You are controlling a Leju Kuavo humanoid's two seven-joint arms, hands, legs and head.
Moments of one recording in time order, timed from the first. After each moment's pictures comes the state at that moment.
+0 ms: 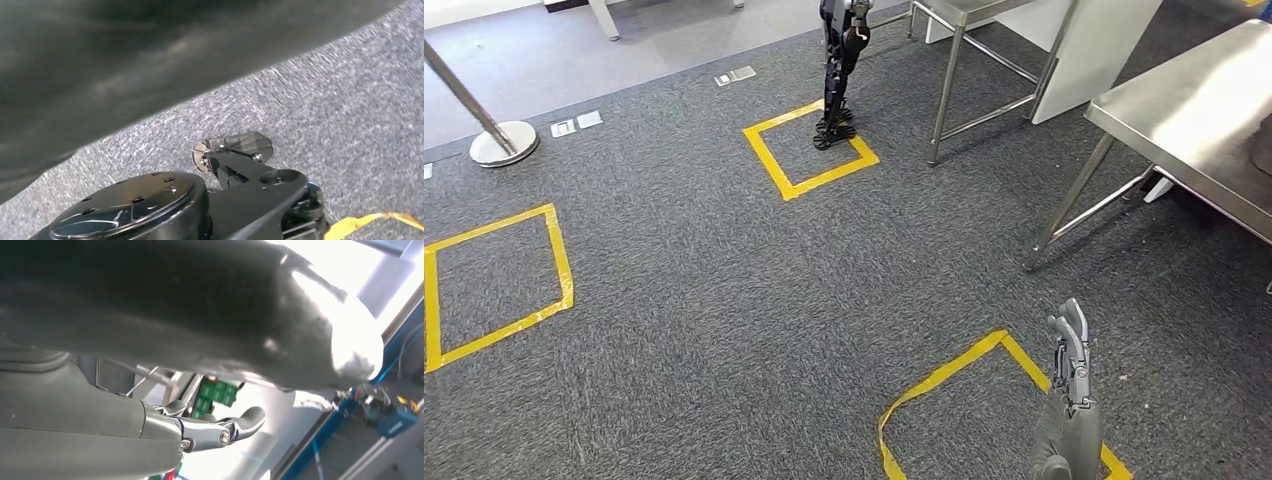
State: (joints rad) left arm -0.10 -0.01 -1.55 -0.12 1.48 0.29 -0.50; right arm 0.43 -0.01 0.23 -2.04 0.27 -0.33 -0.61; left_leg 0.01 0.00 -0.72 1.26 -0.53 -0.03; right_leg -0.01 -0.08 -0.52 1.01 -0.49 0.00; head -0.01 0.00
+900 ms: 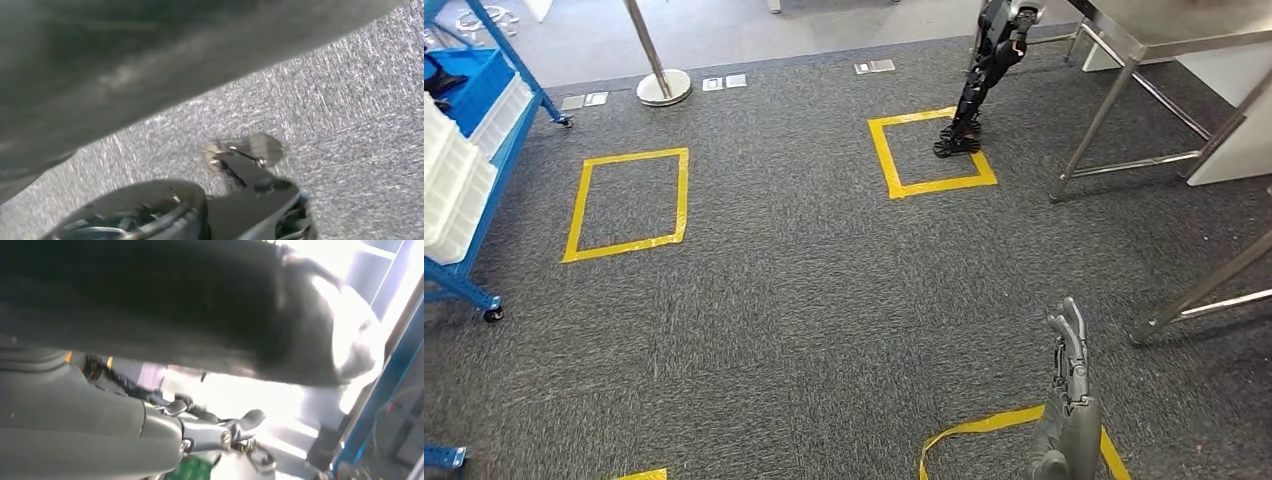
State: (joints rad) left arm -0.10 -0.01 -1.55 -0.12 1.49 0.30 -0.49; right arm 0.43 -0.01 0.23 -2.03 0.28 -0.35 -0.60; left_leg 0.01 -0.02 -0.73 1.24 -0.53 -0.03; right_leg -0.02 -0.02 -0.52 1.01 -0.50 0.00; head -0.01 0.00
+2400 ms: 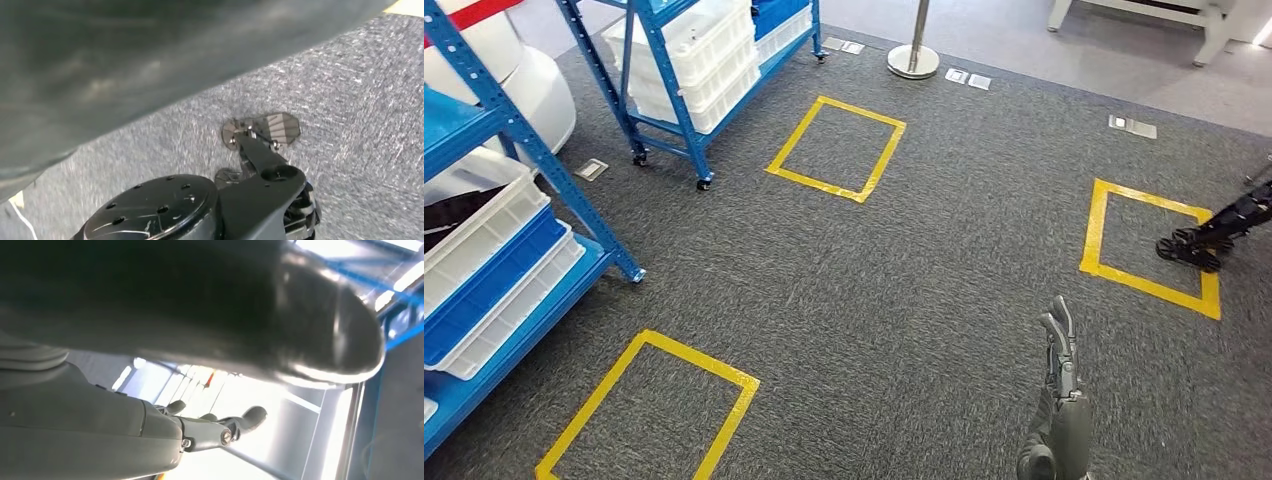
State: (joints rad) left arm -0.10 0.03 -1.55 -0.12 1.55 0.06 -0.37; right arm 0.41 -0.02 0.22 -1.98 0.29 -0.33 -0.60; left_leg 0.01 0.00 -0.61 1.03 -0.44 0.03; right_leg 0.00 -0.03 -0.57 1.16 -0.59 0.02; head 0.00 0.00
